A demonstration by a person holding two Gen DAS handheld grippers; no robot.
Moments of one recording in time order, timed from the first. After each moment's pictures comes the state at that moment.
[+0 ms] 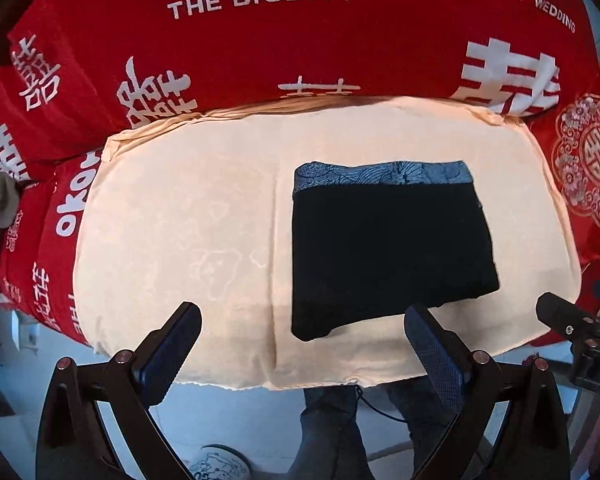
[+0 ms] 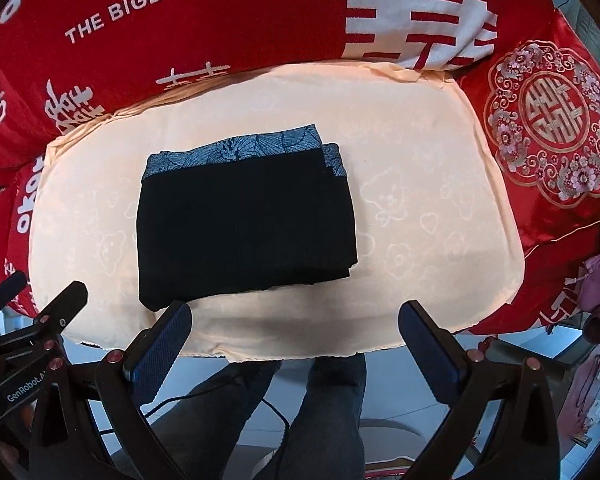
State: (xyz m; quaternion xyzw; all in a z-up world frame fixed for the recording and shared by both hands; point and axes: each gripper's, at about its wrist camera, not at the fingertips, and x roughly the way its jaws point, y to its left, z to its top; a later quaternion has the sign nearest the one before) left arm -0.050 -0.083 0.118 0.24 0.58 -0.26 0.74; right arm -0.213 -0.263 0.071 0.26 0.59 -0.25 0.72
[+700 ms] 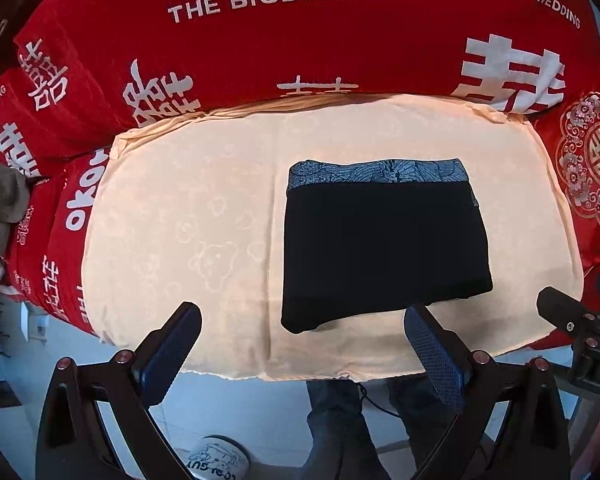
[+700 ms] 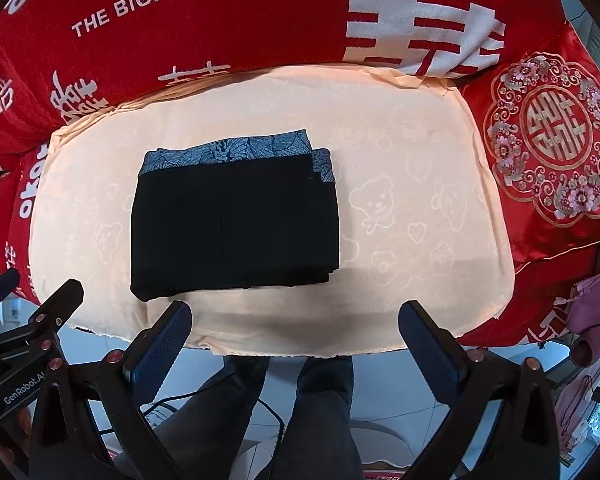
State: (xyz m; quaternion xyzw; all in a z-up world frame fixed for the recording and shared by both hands) left arm -0.069 -0.099 0.127 0.26 0.57 -0.23 0.74; right arm -0.221 -0.279 0.077 0.25 0.60 -0.23 0.73
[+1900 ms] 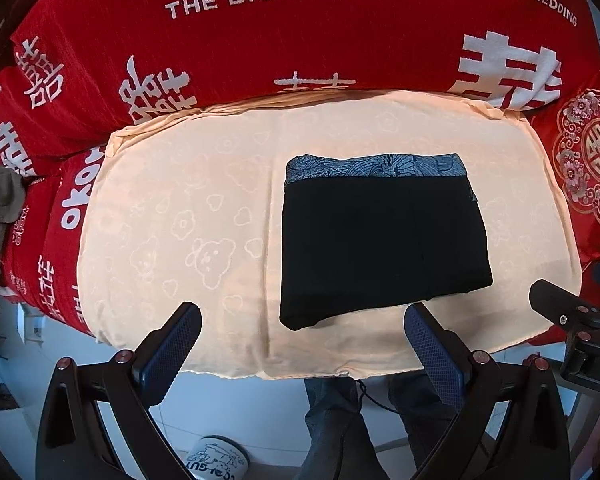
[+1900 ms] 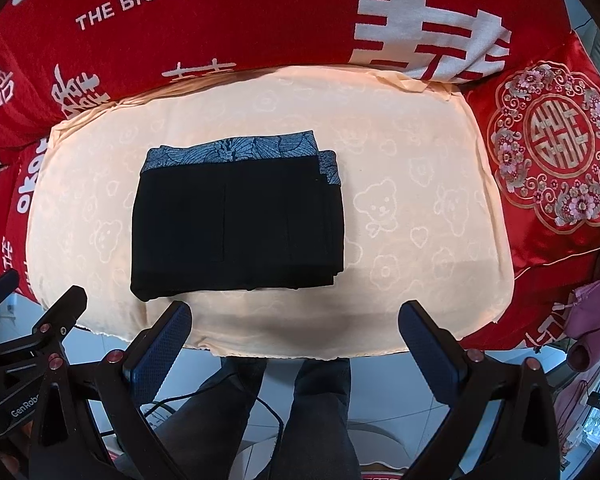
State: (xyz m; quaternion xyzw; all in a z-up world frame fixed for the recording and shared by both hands) left arm -0.068 -0.096 0.123 0.26 0.58 -0.24 0.73; right arm -0.213 -0.272 0.075 0.23 0.60 -0.23 0.73
